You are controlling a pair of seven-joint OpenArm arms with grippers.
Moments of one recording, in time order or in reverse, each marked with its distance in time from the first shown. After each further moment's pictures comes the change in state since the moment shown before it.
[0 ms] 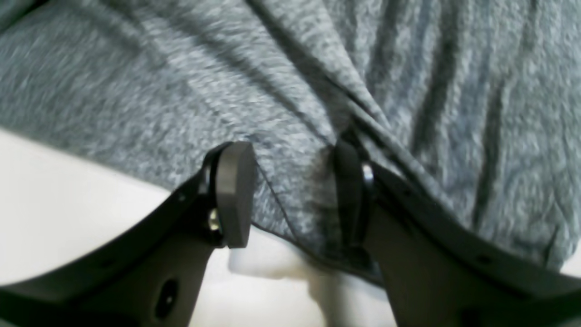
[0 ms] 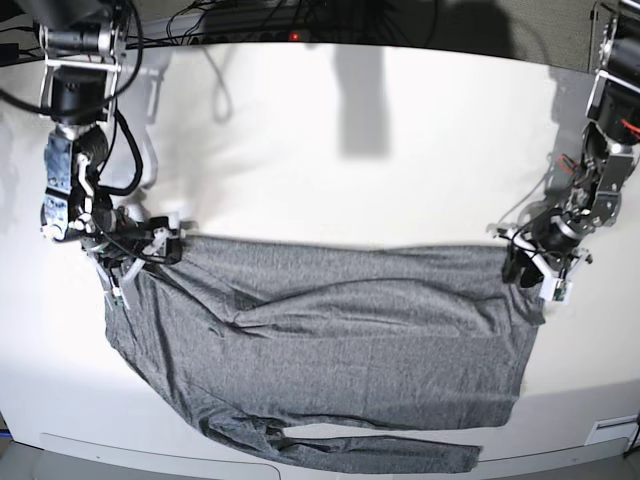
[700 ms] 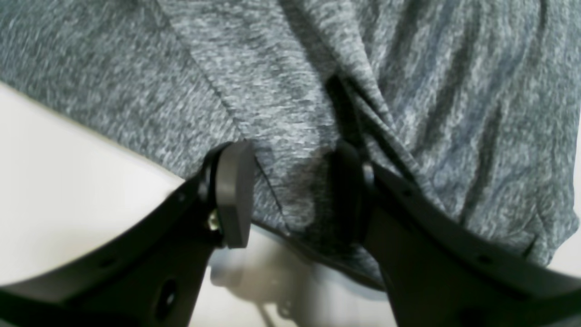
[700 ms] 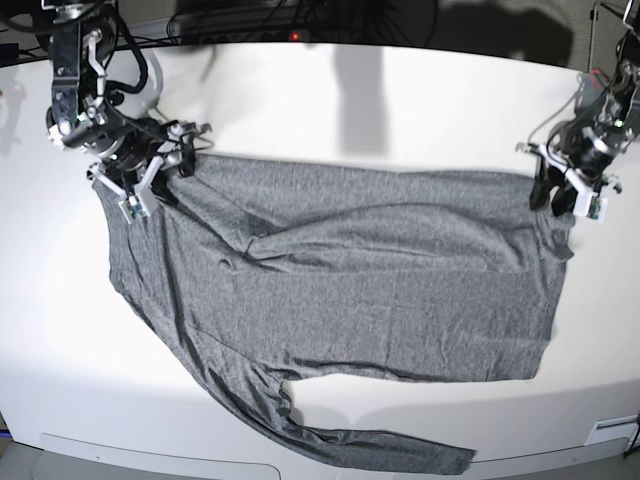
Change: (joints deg) left arm 25.9 -11.0 -6.8 20.5 -3.1 1.0 -6.0; right arm -28.7 0.4 0.0 28.3 -0.2 -1.7 -0.3
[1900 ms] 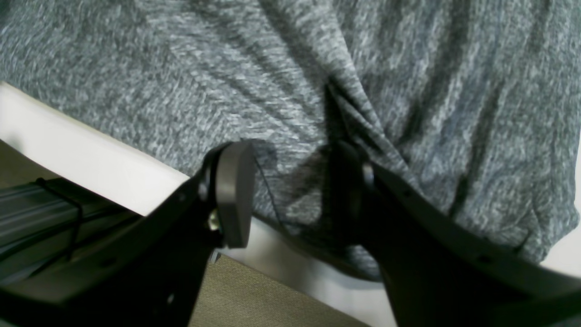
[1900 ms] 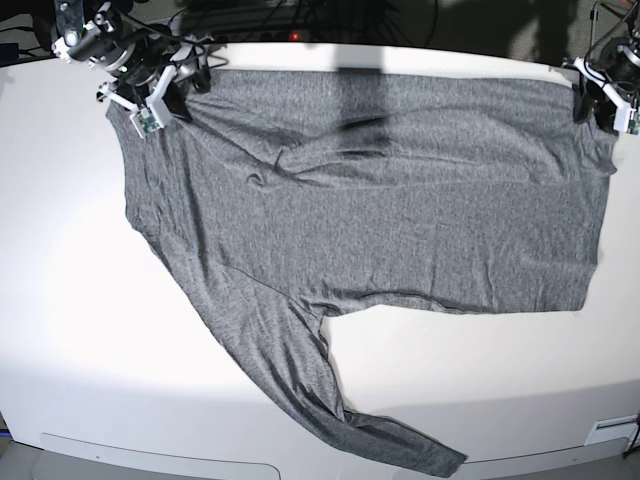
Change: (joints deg) left arm 28.6 -0.6 -21.2 18.6 0.4 2.3 12.1; right arm -20.3 -0.2 0.0 12.7 0.9 -1.9 1.7
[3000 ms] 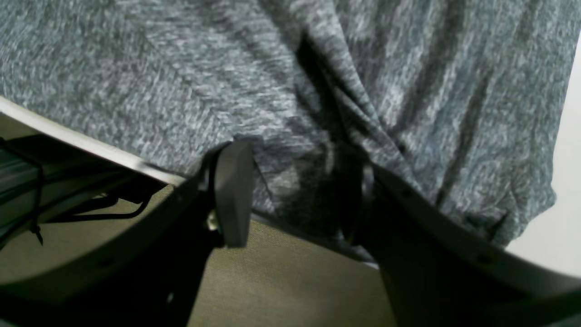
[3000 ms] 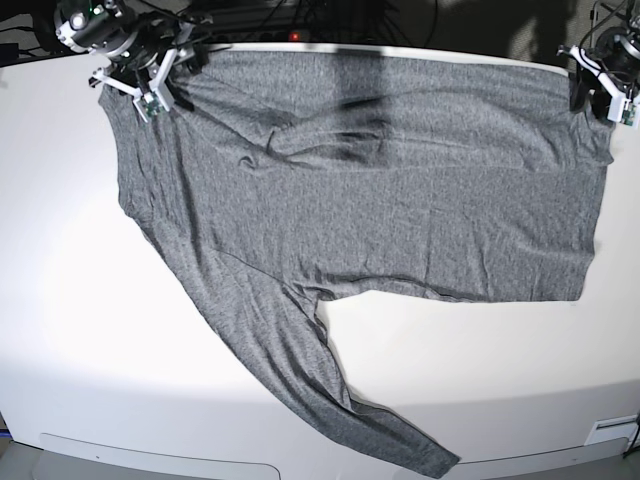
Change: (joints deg) left arm 2.5 0.0 0.0 3.4 2.7 0.7 0.9; right arm -3.3 -0.3 -0.2 5.9 -5.6 -5.2 -3.4
